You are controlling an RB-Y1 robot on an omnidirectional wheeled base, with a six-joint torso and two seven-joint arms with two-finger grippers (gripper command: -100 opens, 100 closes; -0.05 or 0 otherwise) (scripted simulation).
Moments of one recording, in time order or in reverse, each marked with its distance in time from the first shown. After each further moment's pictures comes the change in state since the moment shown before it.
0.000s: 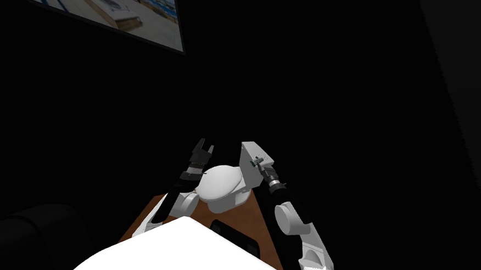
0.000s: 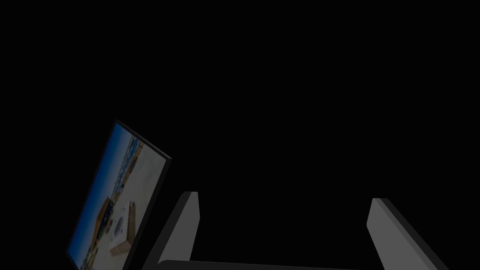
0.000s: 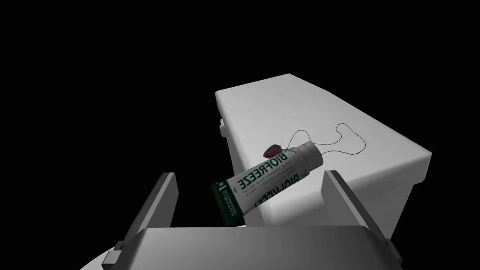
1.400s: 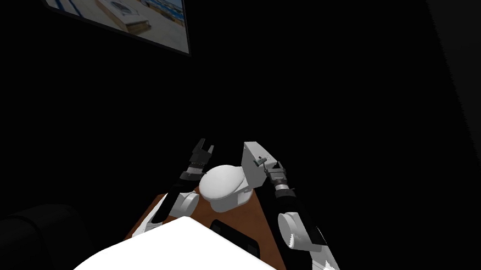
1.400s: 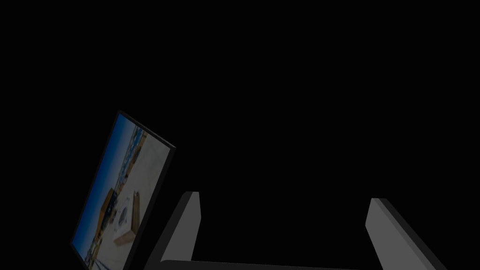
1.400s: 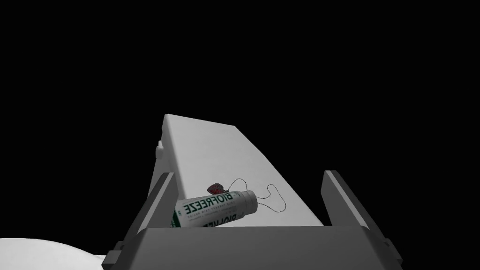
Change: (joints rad) left arm 0.000 0.000 0.000 0.000 0.000 0.000 0.000; right arm 0.104 0.029 -0.030 -0.088 0.148 -0.178 0.388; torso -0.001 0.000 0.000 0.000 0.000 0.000
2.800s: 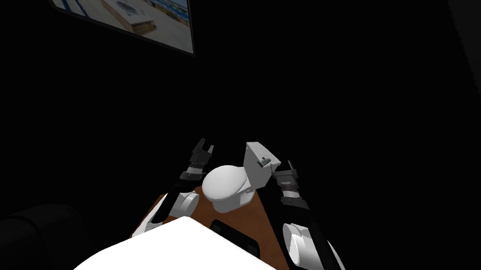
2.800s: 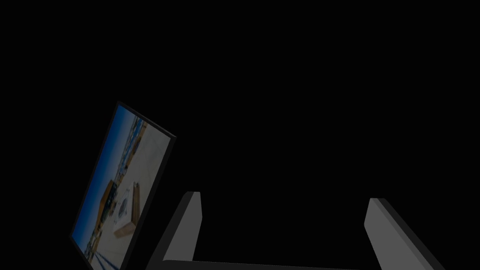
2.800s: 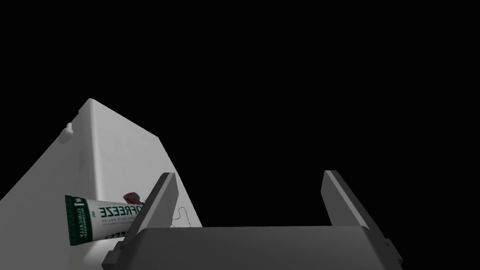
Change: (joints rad) left arm 0.000 0.000 0.000 0.000 0.000 0.000 0.000; right arm 0.107 0.023 -0.031 -0.087 0.138 -0.172 0.380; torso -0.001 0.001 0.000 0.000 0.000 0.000
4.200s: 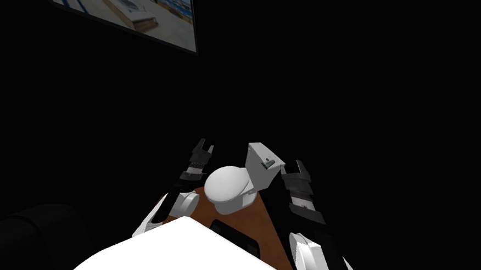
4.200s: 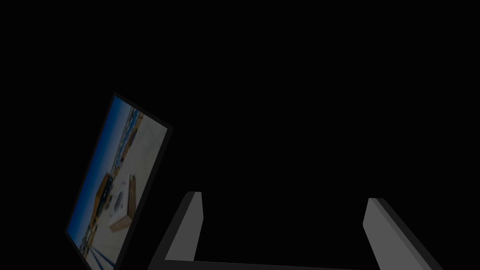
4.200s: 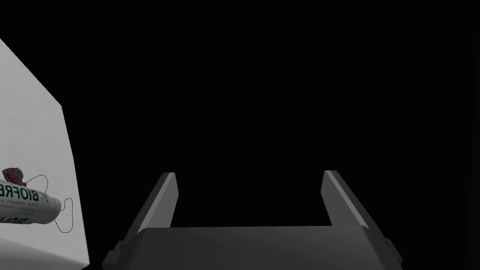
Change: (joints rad) left arm 0.000 0.000 0.000 0.000 0.000 0.000 0.000; right arm 0.081 0.012 -0.040 -0.074 0.117 -0.154 0.365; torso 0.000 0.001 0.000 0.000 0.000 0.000
